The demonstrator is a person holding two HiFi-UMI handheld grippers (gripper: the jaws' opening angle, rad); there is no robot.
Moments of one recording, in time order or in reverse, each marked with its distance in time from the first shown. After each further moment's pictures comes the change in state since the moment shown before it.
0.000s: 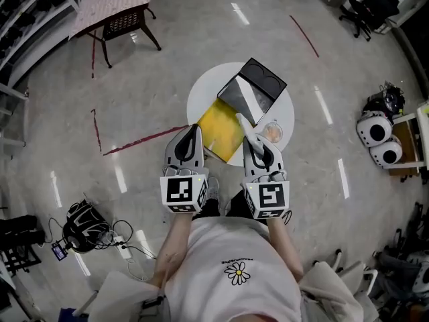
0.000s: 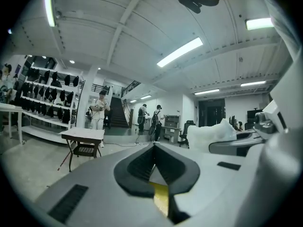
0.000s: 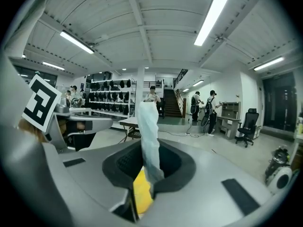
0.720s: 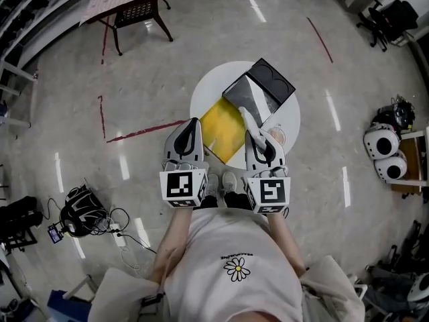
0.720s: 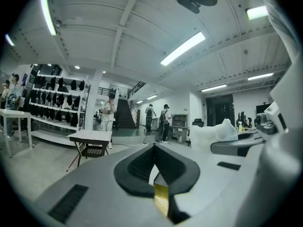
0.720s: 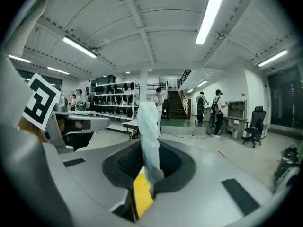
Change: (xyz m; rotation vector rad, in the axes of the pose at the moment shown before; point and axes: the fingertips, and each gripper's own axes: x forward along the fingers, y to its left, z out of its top) left arm 0.018 0.007 -0.003 0.019 -0.002 0.105; right arm 0.028 -0.018 -0.007 0.010 -0.031 0.071
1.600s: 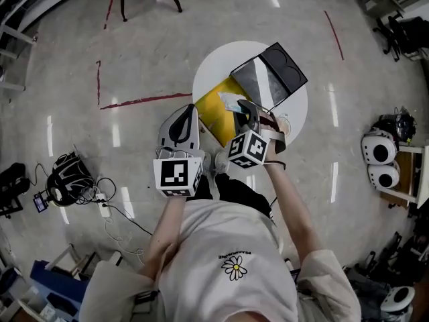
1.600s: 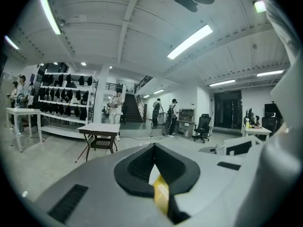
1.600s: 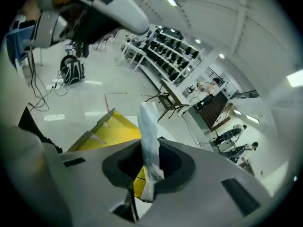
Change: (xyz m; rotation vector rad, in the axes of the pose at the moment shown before) left arm -0.012 0.016 -0.035 -0.024 0.071 0.088; right arm 0.092 0.029 -0.135 -0.853 0.427 0.273
